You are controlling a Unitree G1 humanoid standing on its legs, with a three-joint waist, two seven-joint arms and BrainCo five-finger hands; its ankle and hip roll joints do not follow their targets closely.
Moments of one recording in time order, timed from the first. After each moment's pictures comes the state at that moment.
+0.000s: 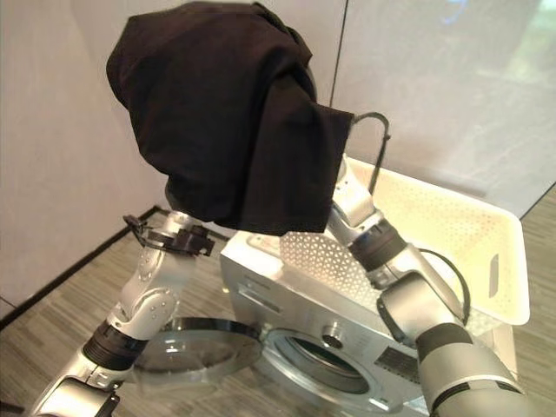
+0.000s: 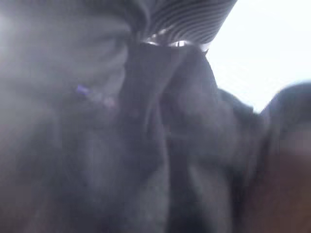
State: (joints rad) left arm -0.43 0.43 -0.35 -0.21 -0.90 -0.25 0.10; right arm -1.05 -0.41 0.53 0.28 0.67 -0.19 -0.24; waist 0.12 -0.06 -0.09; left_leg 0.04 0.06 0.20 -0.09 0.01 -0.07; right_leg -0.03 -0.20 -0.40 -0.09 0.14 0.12
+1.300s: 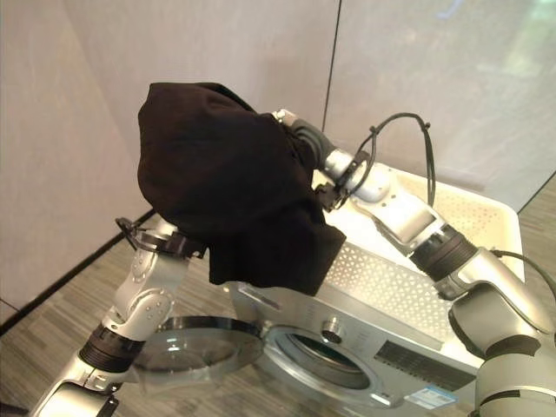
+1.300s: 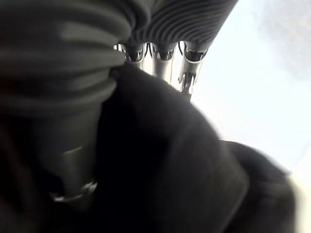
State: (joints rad) left arm -0.41 0.42 -0.33 -0.18 -0.91 -0.23 -0.01; right arm -0.99 -0.75 0.75 0.16 0.52 -0.14 0.13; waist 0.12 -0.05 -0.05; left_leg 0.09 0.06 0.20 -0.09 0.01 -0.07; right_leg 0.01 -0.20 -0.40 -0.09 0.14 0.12
